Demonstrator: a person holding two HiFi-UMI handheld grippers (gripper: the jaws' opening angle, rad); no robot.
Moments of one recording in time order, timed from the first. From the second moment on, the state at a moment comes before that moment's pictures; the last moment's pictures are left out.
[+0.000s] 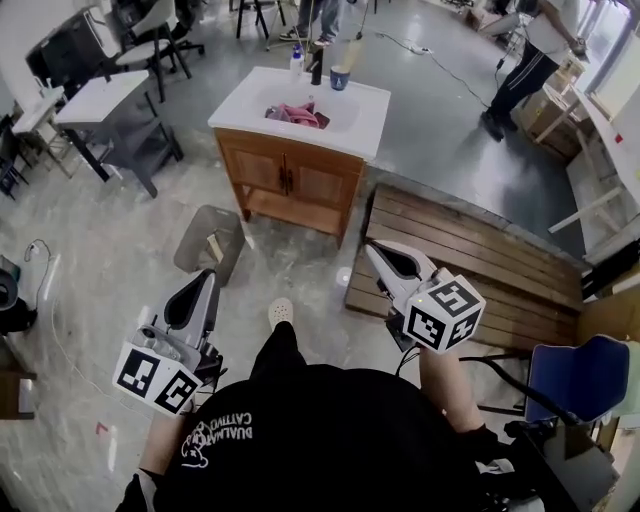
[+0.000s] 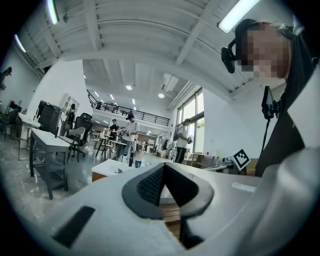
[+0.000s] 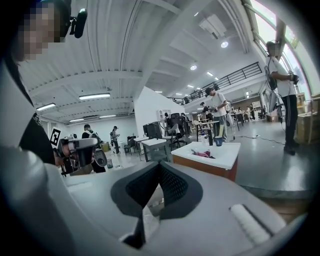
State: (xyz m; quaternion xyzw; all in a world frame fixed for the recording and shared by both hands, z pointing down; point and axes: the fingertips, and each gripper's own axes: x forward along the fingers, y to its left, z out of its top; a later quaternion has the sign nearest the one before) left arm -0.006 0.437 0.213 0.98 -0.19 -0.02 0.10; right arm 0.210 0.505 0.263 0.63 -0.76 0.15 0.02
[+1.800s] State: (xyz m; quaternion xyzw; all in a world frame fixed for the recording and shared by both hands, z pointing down) left arm 0.192 -0.024 0.253 0.97 -0.18 0.00 0.18; right arm 0.418 0.044 0.296 0.61 -0.75 0.25 0.02
